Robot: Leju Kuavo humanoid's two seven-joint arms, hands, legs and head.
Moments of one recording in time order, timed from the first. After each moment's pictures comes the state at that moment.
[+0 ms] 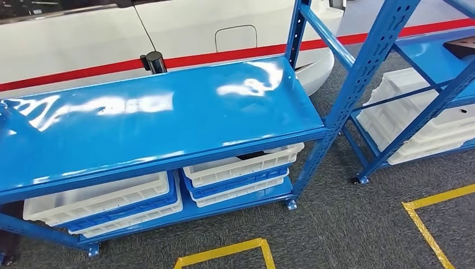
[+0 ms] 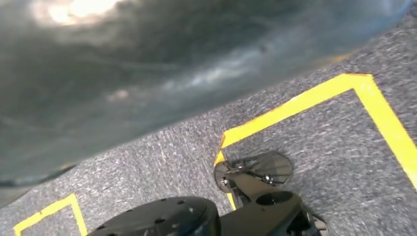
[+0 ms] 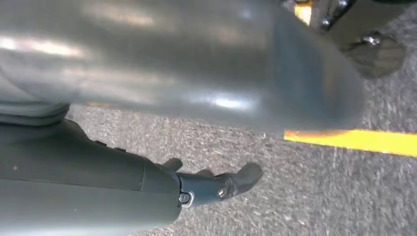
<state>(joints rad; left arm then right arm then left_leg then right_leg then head) -0.06 -0.14 1.02 -0.20 -1.27 0.20 -0.30 -0.02 0.11 -0.35 -0.18 0.67 -0.16 0.11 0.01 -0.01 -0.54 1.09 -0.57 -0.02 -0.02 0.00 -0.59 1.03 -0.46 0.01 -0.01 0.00</state>
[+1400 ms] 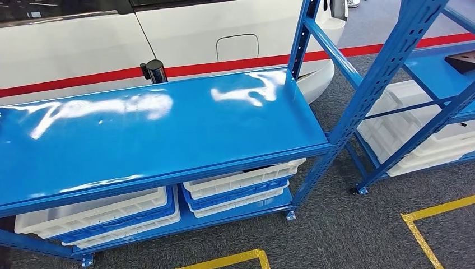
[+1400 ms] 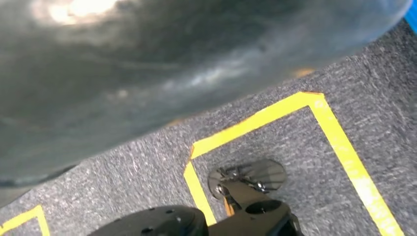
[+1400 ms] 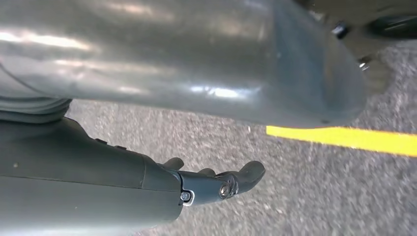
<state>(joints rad) -0.06 -0.15 1.02 -0.20 -1.27 0.24 -0.37 -0.01 0.11 -0.35 -0.18 0.69 -0.14 0.11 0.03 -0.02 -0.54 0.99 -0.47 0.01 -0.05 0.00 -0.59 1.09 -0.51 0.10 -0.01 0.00</state>
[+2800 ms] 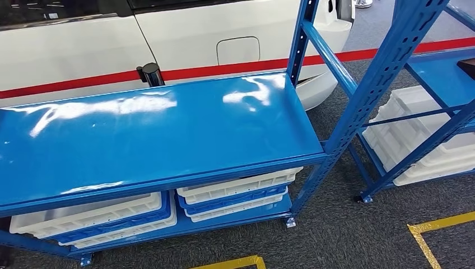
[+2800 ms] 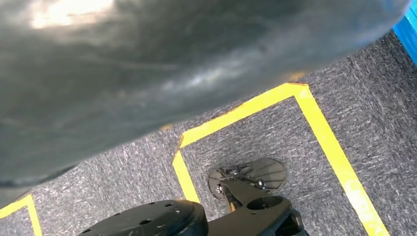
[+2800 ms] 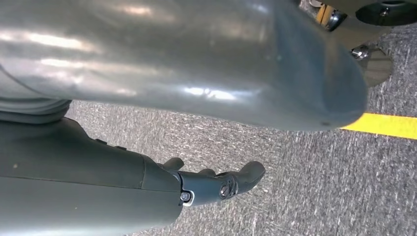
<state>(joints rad) -0.06 -0.15 1.02 -0.20 -1.27 0.26 -0.39 -0.01 0.11 -0.35 -0.18 0.70 -0.14 0.10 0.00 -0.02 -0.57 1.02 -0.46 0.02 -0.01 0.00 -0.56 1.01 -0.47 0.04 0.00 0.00</state>
